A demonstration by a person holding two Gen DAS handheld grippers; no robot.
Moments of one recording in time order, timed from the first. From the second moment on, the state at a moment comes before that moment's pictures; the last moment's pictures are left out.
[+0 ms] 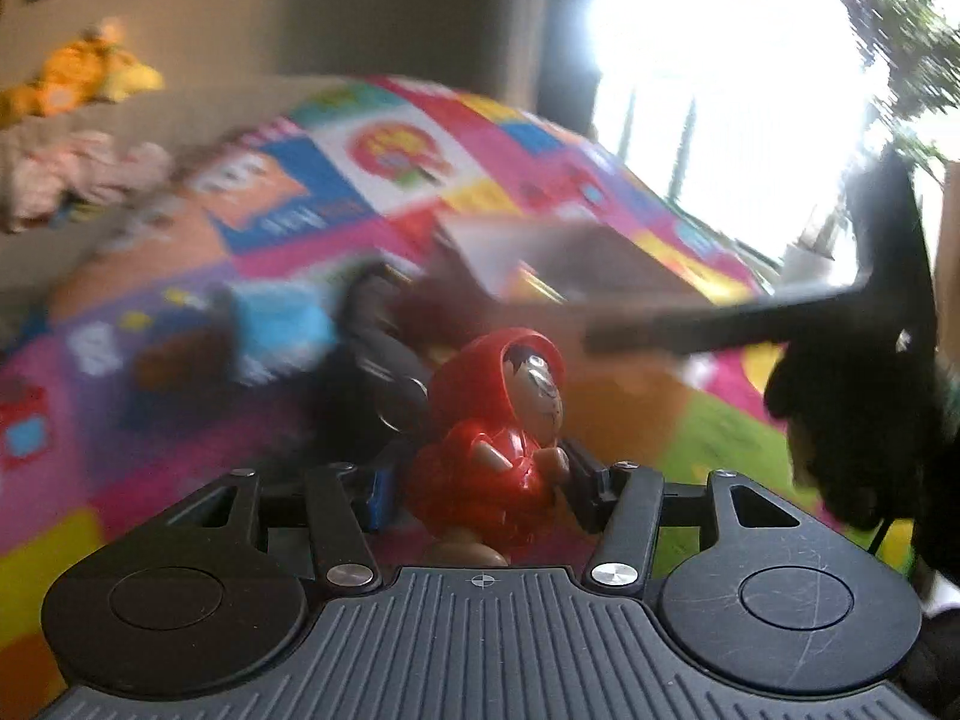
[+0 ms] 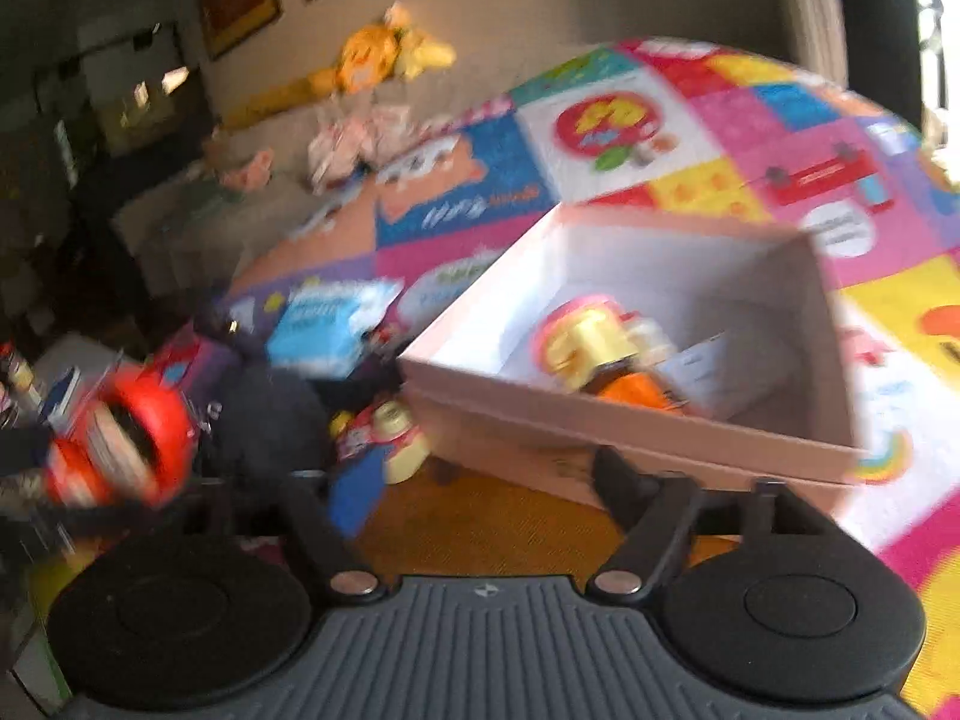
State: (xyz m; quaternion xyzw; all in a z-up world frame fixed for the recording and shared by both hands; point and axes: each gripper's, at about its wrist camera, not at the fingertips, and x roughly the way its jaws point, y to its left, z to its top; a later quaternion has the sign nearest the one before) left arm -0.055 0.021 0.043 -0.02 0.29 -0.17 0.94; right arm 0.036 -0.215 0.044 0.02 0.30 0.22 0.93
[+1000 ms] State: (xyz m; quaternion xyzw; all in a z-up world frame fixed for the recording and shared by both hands) left arm -0.014 0.018 0.027 0.07 0.27 -0.04 0.96; right arm -0.015 -0.280 -0.002 0.08 0.35 0.10 0.93
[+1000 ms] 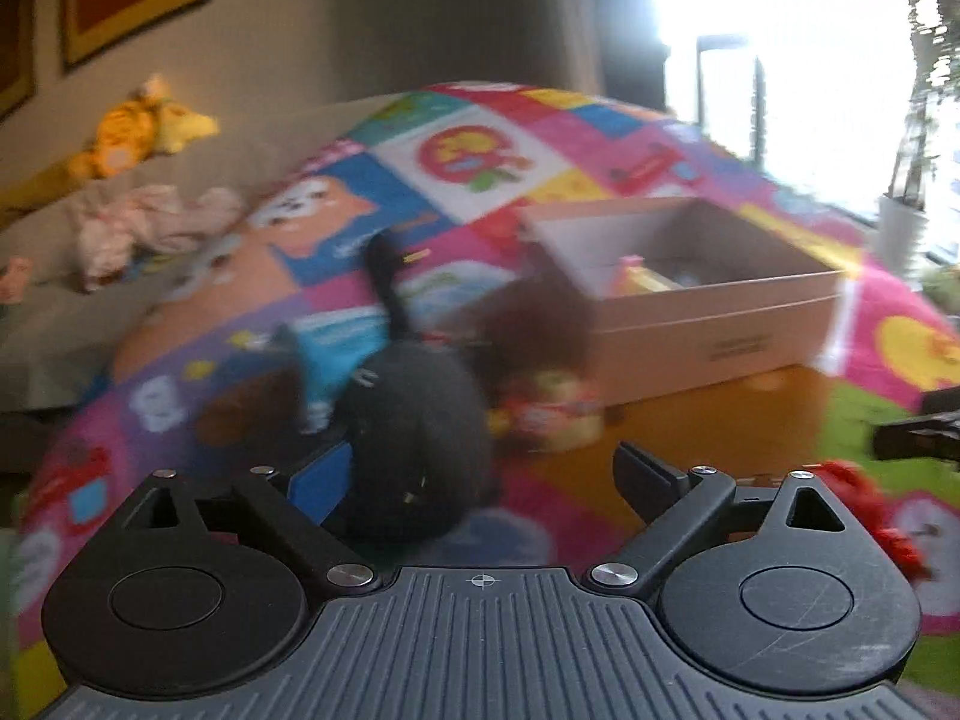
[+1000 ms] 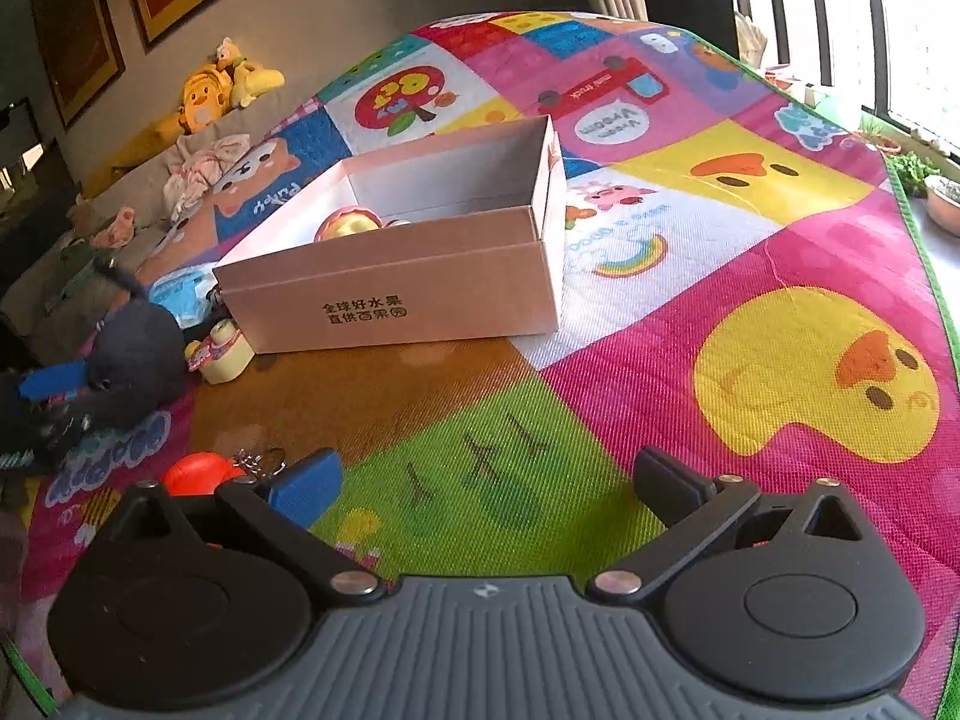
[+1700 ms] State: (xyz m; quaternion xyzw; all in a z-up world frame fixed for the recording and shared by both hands) left arm -0.055 0.063 0.032 -0.01 0.30 0.00 0.96; right arm -0.034 -0.183 0.014 -0.11 0.32 0.37 0.87
